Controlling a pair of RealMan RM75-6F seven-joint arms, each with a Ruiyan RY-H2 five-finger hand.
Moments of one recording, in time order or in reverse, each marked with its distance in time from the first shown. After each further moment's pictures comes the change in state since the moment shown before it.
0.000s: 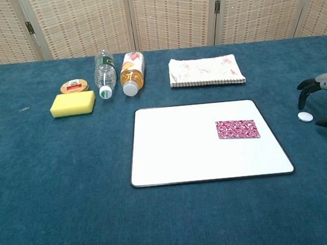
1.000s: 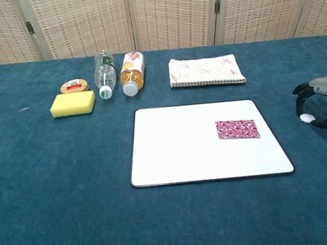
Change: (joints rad) left arm -0.013 -0.008 -0.005 0.010 -0.023 -0.036 0.007; right arm 0.013 -0.042 -0.016 0.037 0.007 0.012 -0.039
